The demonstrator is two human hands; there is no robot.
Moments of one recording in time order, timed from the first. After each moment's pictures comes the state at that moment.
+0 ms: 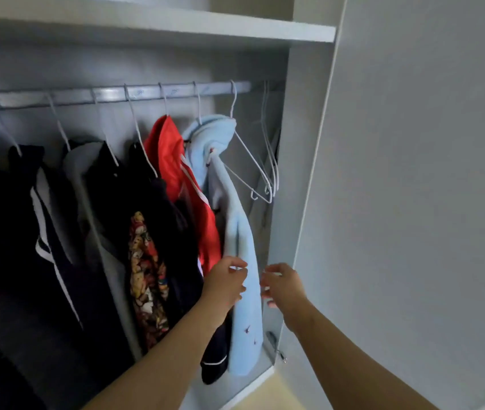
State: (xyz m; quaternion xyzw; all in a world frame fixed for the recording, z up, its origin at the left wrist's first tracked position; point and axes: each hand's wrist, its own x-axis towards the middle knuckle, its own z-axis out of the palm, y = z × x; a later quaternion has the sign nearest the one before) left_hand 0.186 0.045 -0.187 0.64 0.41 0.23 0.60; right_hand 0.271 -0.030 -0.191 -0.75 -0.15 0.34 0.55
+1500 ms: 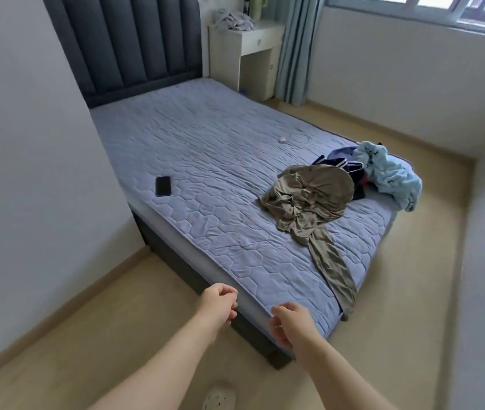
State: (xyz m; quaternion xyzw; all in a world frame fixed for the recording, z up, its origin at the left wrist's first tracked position) left_hand 0.075 -1.129 -0.338 0.75 -0.14 -0.49 0.42; right_hand -0.067 -1.181 -0.332 -0.47 0.62 -0.09 0.61
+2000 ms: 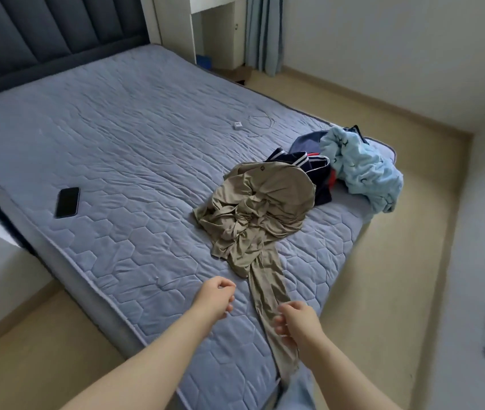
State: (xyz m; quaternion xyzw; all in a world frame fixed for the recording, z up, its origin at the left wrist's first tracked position) left_hand -0.025 -1.495 -0.404 0.76 -0.15 -0.52 0.35; right_hand -0.187 -1.533 -0.398 -0.40 0.66 -0.10 0.63
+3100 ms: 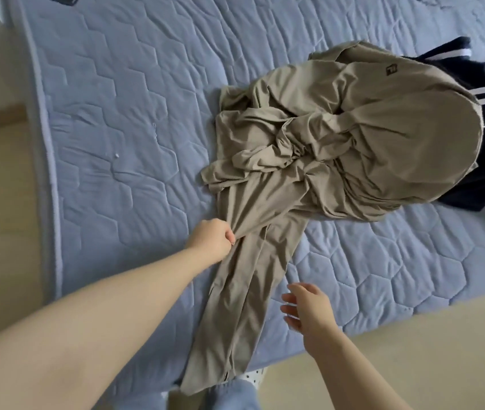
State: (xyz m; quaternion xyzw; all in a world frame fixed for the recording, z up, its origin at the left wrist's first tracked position) left_hand -0.041 -1.678 -0.692 0.91 -0.11 -0.37 0.15; right_hand -0.213 -1.788 -0.664 -0.45 0.63 0.17 0.61
